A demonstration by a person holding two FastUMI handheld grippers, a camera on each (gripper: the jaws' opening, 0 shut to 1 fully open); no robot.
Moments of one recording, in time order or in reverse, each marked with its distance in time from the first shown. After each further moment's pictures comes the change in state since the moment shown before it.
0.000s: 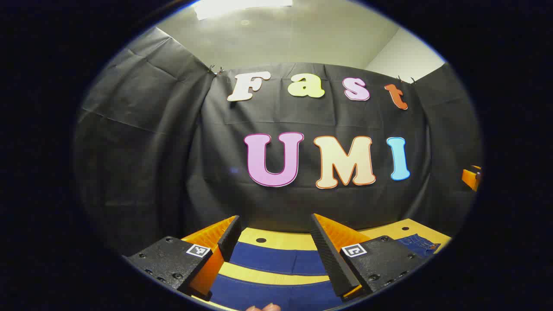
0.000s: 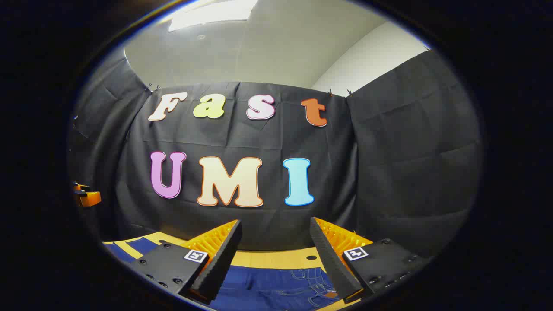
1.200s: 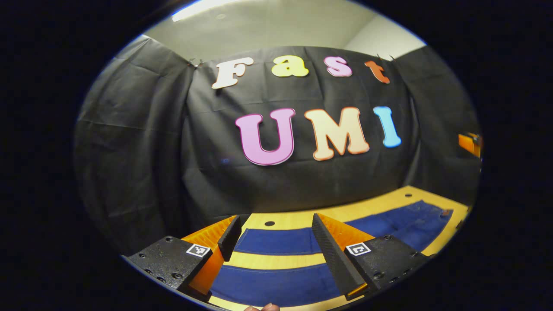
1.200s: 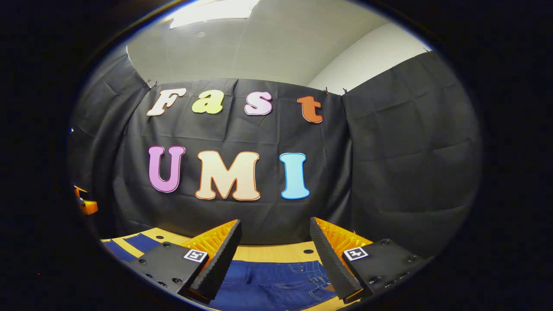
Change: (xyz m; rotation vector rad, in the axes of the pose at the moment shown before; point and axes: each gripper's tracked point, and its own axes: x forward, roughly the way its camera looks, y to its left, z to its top) left arm -0.022 0.050 -0.070 0.215 0.151 -0.111; right arm -0.035 0.007 -0.025 -0.001 0.023 -0.040
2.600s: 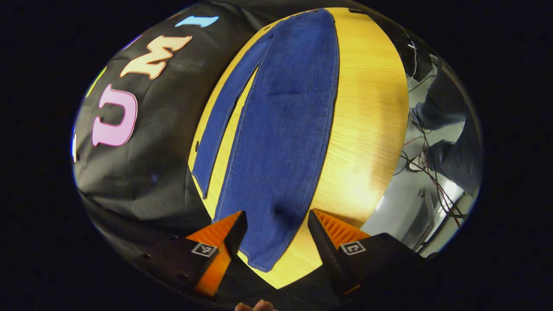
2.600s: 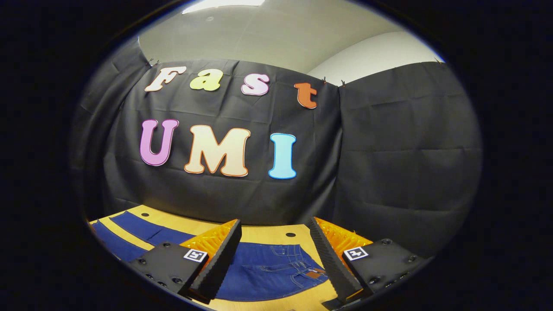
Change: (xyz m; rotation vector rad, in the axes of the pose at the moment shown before) left arm -0.045 0.019 -0.285 1.040 0.599 -0.545; right arm -0.030 -0.031 -0.042 -0.116 0.116 -0.089
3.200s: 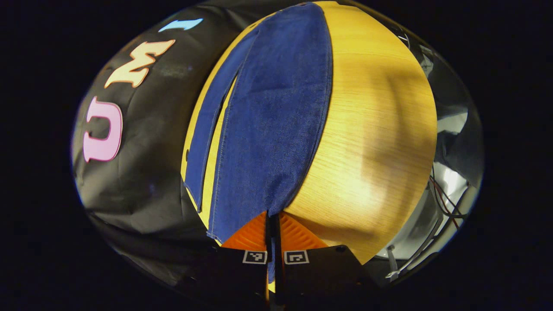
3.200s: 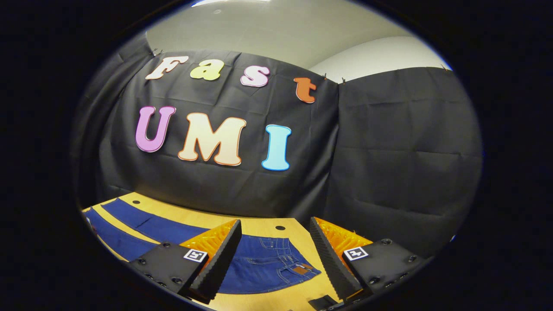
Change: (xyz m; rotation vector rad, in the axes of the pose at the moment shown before) left arm 0.031 -0.011 0.002 0.017 0.011 -0.047; right arm 0.002 -0.014 -0.028 -0.088 0.055 -0.005
